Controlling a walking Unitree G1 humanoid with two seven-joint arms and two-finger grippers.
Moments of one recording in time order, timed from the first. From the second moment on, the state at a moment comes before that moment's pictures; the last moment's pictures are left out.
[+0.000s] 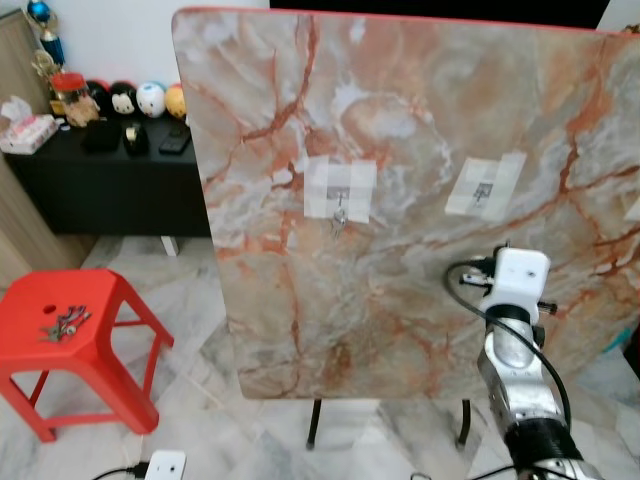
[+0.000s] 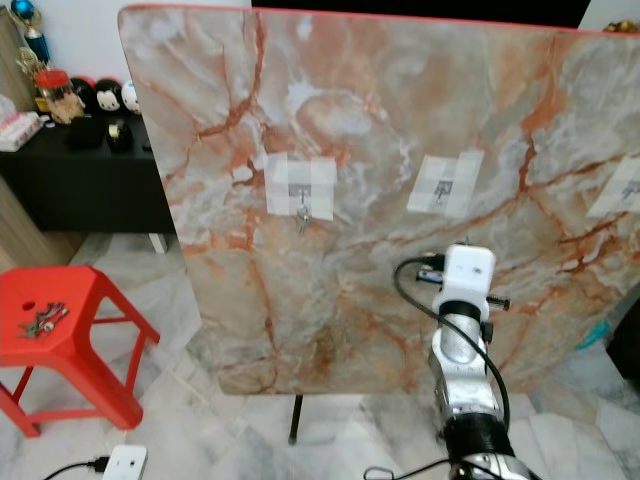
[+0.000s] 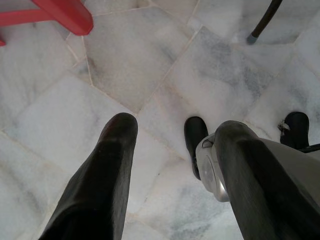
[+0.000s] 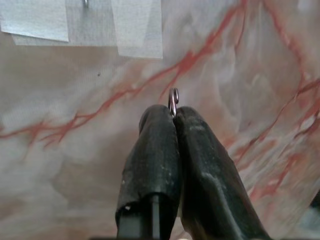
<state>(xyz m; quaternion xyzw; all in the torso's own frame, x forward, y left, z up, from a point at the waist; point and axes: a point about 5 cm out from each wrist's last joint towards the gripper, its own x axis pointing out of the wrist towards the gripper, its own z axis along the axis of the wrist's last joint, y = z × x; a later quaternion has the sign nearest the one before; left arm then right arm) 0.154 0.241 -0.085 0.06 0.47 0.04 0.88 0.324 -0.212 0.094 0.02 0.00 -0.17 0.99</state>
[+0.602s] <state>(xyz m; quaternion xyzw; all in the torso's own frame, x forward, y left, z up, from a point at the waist) 0.155 0.240 -0.084 0.06 0.46 0.04 0.88 0.298 -0.238 0.092 -0.05 0.04 0.06 1.00</state>
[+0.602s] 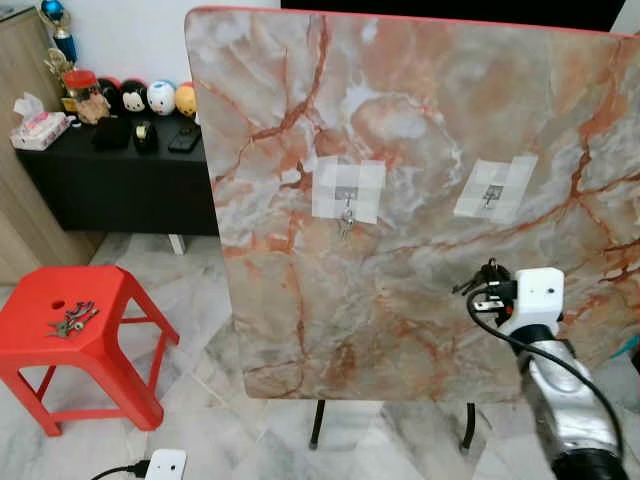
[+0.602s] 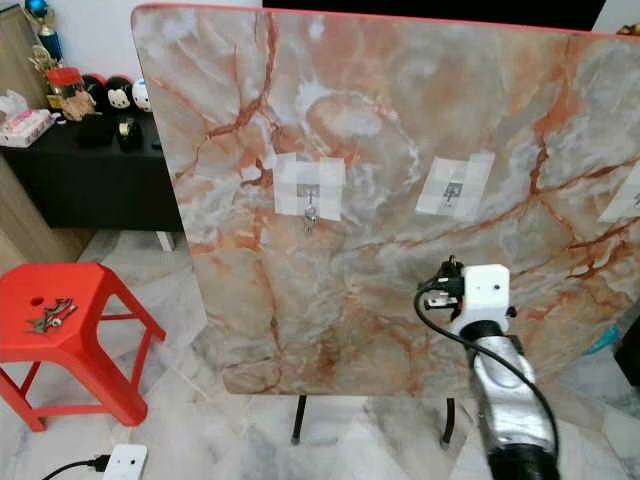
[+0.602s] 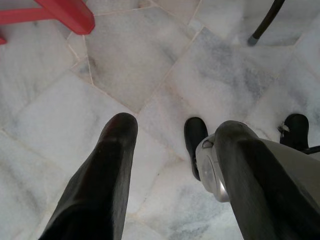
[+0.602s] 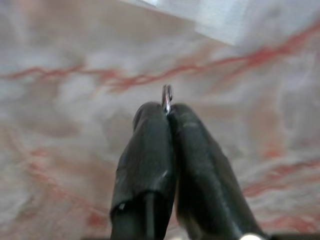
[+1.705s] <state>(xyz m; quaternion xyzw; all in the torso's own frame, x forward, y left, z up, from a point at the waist) 0.156 0.241 -0.084 0.07 0.46 0.04 0.88 0.286 -0.148 0.113 0.10 0.07 0.49 0.87</state>
